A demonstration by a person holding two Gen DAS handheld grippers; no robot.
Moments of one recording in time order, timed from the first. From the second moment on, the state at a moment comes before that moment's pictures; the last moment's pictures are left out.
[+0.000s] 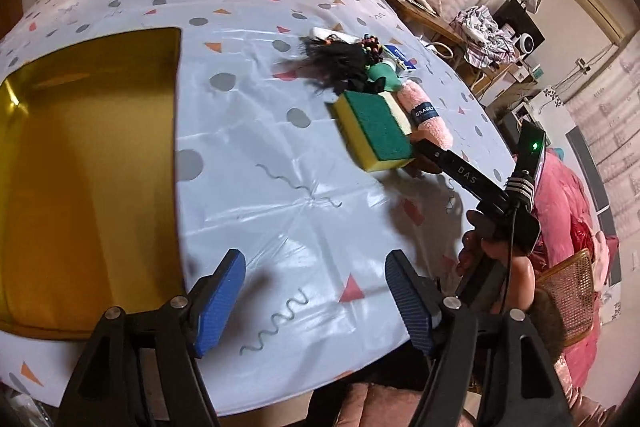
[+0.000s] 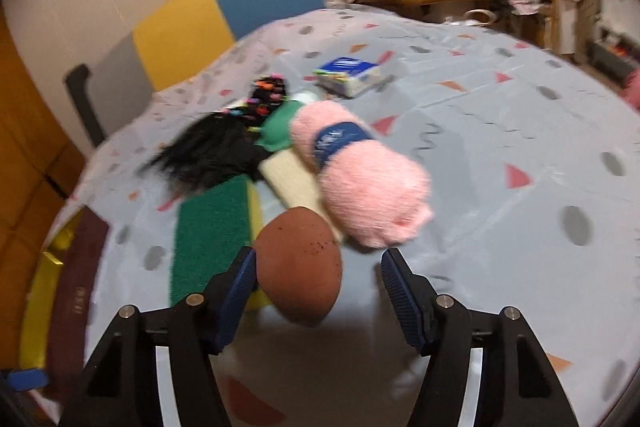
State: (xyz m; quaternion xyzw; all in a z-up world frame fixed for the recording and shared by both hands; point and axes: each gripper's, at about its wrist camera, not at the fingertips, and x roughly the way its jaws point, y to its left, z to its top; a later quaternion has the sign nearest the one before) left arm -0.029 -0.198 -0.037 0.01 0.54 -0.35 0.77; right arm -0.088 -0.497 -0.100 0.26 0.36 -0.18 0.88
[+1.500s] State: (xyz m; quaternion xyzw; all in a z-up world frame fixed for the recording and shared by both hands) left arm 0.048 -0.361 -0.103 0.07 0.51 -0.37 0.77; right arm -0.138 -0.505 -0.127 0.37 0.20 -0.23 0.88
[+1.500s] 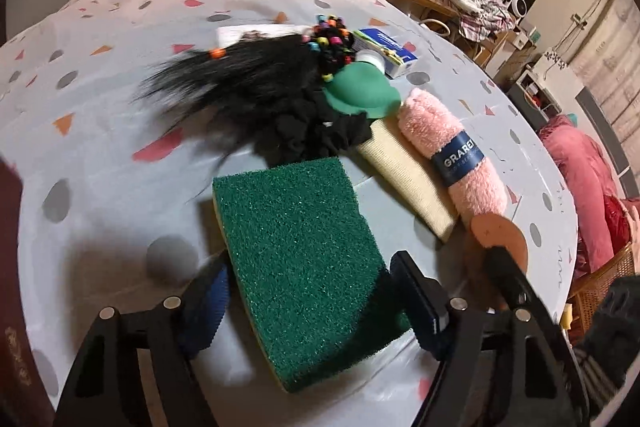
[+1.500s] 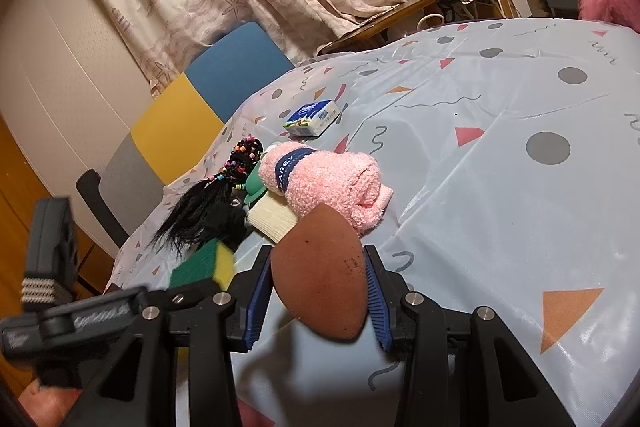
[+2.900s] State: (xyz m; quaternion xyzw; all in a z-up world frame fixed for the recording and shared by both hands) left arm 0.160 -0.042 -0.070 -0.02 0.52 -0.21 0.83; right arm -0.108 -0.429 -0.061 0.24 0.27 -0.19 0.91
